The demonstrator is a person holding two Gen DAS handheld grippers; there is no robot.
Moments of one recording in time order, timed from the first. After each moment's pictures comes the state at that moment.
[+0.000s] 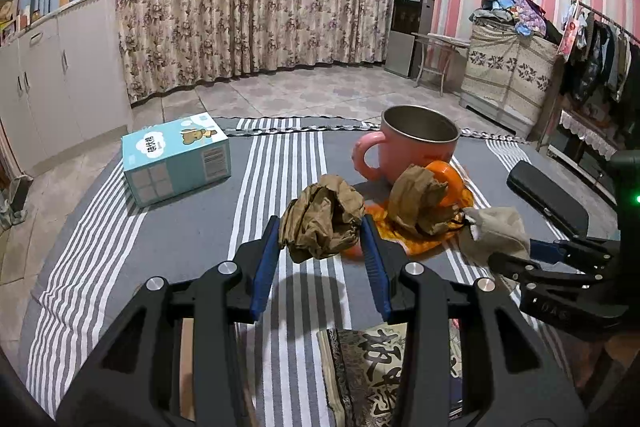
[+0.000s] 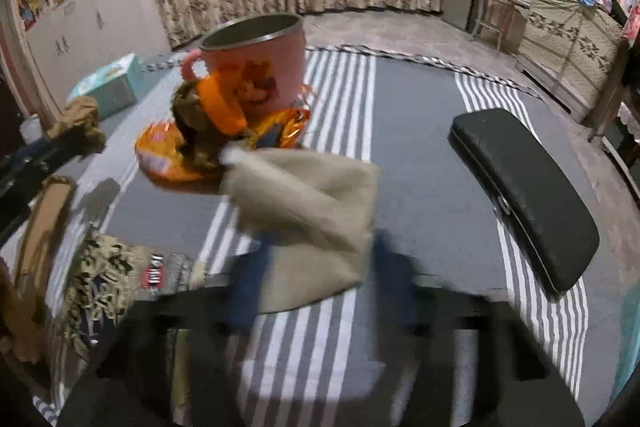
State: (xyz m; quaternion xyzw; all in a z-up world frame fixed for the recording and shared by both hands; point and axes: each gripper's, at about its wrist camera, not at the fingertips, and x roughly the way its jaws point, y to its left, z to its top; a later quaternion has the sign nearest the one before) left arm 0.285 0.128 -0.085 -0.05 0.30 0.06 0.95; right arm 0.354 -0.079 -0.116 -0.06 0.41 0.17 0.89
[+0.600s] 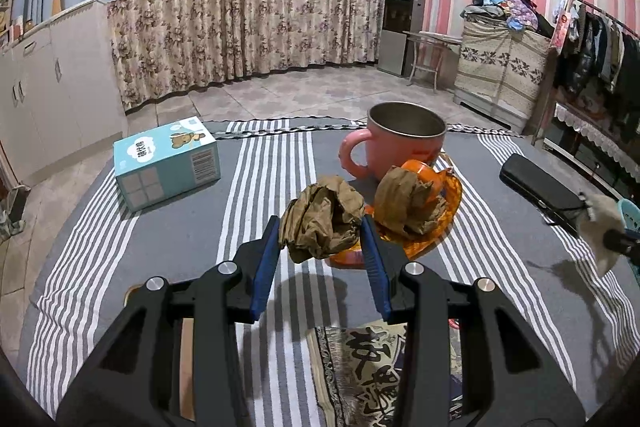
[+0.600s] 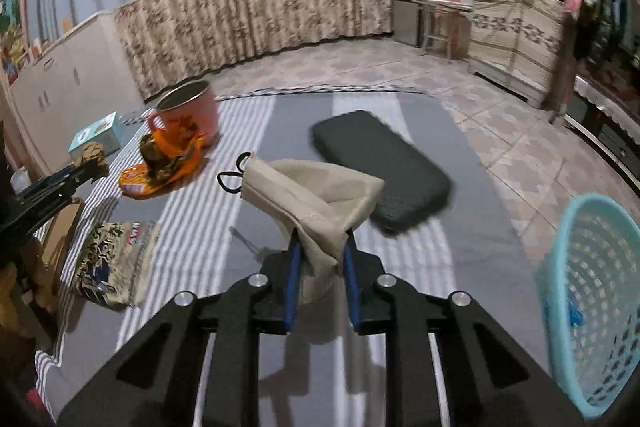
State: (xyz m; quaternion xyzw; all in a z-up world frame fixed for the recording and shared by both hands) left arm 0.285 0.118 -0.087 -0.03 0.29 0.04 0.95; right arm 0.288 -0.204 -0.072 0.01 0.36 0.10 0.93
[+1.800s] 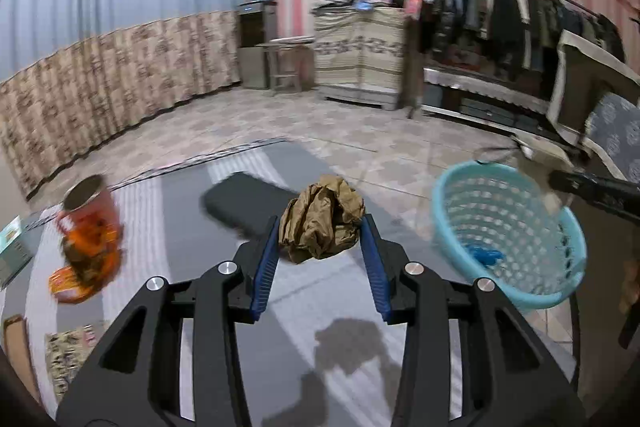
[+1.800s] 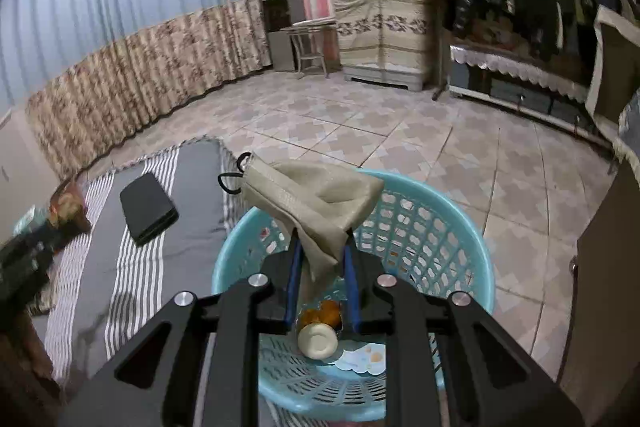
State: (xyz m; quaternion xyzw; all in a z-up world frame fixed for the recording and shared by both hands) left arm 0.246 -0.172 -0.049 0.06 0.26 -0.18 0.95; right arm 0.221 -0.443 -0.042 0.11 0.31 -0.08 0.94
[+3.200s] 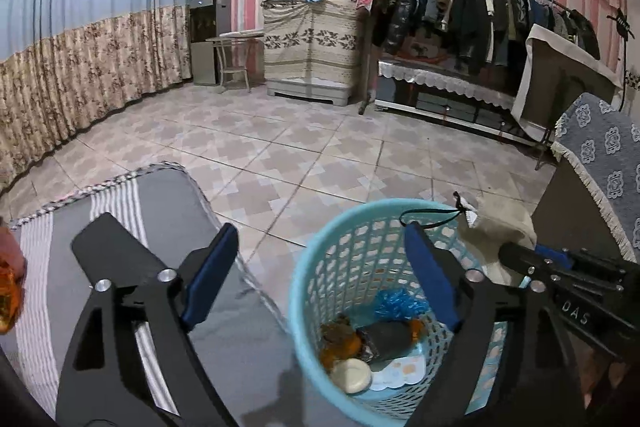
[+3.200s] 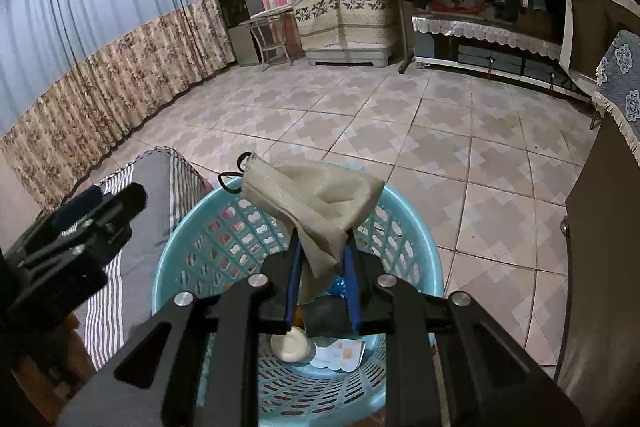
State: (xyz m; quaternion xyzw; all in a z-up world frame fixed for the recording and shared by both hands) left arm 0.286 -0.312 -0.043 0.05 0.28 -0.23 0.93; right arm 0.233 -0.490 -0.061 0.15 0.34 -0.13 0.92
